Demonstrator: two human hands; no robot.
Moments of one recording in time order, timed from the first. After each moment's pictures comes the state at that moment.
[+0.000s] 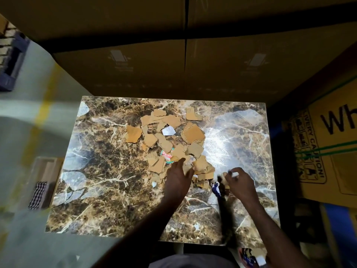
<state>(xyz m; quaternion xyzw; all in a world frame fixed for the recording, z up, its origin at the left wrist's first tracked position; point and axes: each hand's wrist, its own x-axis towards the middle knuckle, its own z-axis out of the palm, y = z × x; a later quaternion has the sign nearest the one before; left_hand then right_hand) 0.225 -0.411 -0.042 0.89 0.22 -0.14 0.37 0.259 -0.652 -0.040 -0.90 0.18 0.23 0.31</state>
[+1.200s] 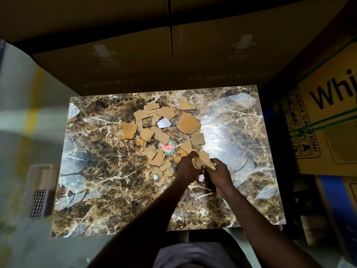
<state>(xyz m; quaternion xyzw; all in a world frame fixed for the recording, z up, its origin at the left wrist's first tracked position) 0.238 -0.424 -0.073 0.84 0.14 -0.24 0.47 0.221 -0.573 -0.056 -0.75 0.29 0.24 0.55</state>
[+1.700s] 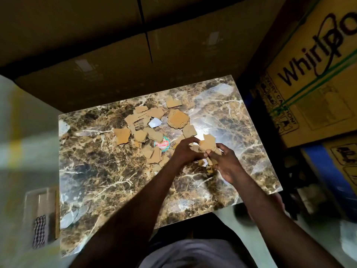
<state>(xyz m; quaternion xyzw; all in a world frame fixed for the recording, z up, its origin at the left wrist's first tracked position) 0.255 -0.410 -0.016 0.76 0.07 -0.31 0.57 0.193 -0.584 0.013 -0.60 0.32 0.17 0.72</state>
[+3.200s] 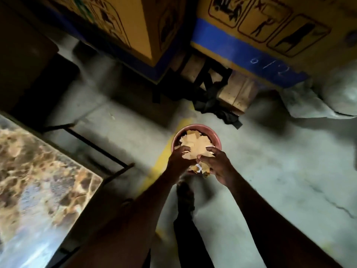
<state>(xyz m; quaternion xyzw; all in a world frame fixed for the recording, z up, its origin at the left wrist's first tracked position) -0.015 -0.860 -0.410 0.75 -0.07 -0.56 0.35 -0.146 -0.978 -0.388 -0.39 0.63 0.08 0.67</state>
